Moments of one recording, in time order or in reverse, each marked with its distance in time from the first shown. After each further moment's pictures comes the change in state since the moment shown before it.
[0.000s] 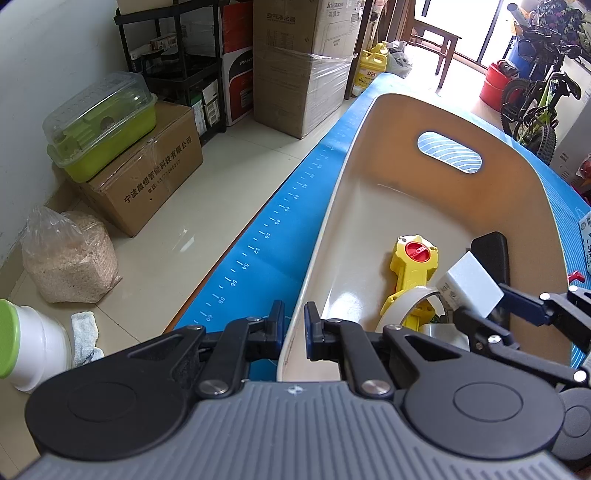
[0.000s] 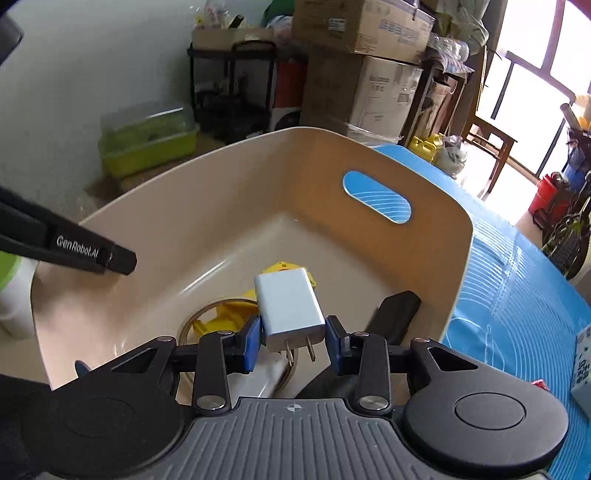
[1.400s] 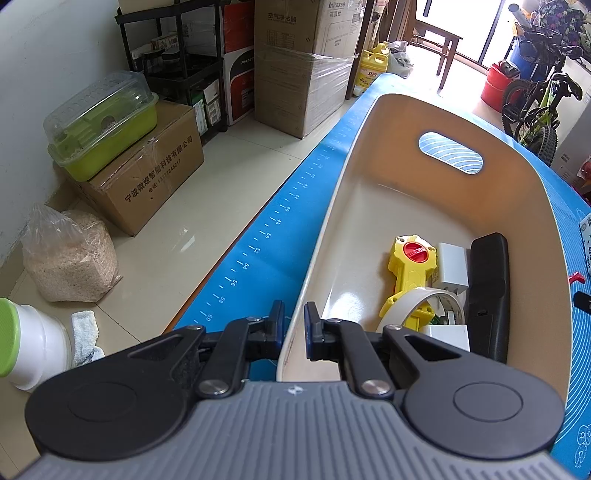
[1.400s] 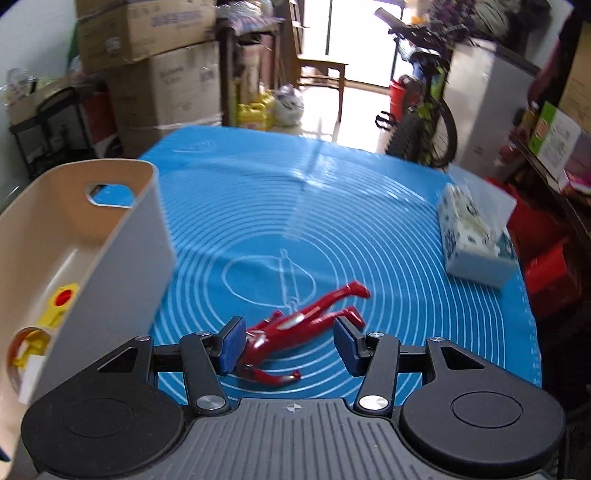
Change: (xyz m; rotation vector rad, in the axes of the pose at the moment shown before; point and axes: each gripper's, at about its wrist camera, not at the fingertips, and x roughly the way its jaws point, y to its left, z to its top) left arm -0.002 0.002 0.001 -0.006 0.001 -0.004; right arm -0.022 -0.169 -0.076 0.513 0.037 -0.303
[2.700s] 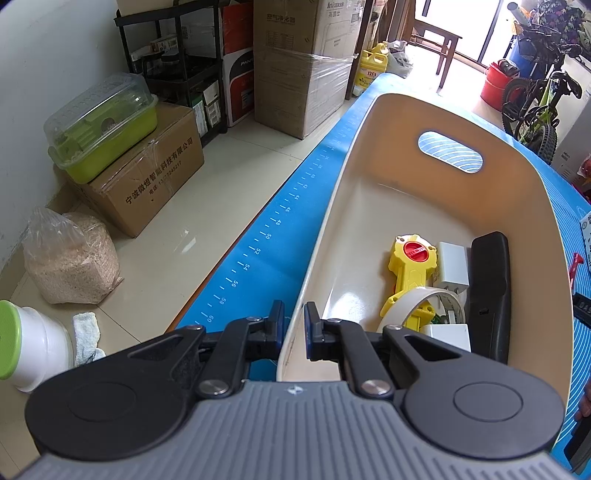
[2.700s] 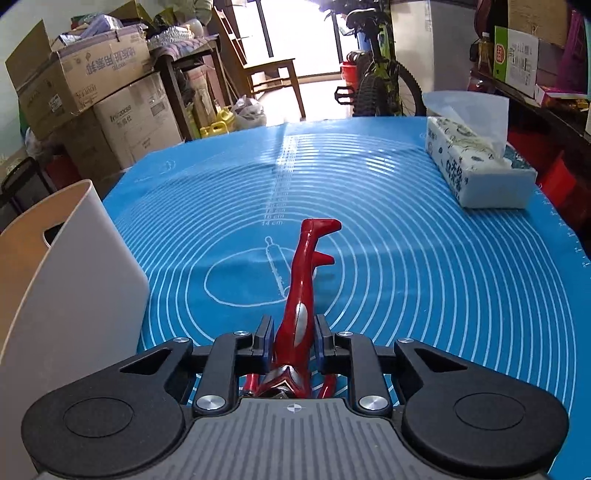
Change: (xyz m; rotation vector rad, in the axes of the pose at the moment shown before) left arm 0.000 -0.001 0.001 0.010 -0.002 0.005; right arm 0.042 -0.012 -0.024 0.263 -0.073 0.054
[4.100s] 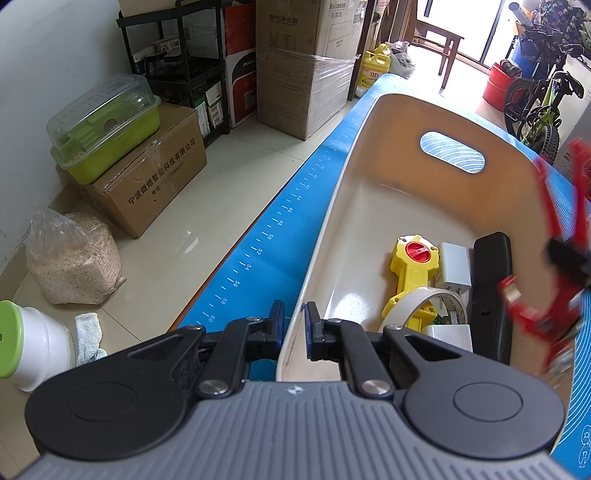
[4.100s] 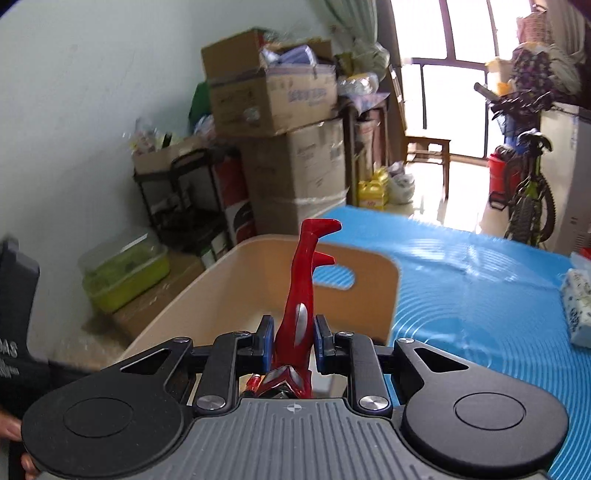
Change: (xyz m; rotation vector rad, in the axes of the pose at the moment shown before) left arm -0.001 0.001 0.000 -0.006 -0.002 0.007; right arm -0.118 0.159 -0.012 -0.379 -0.104 0.335
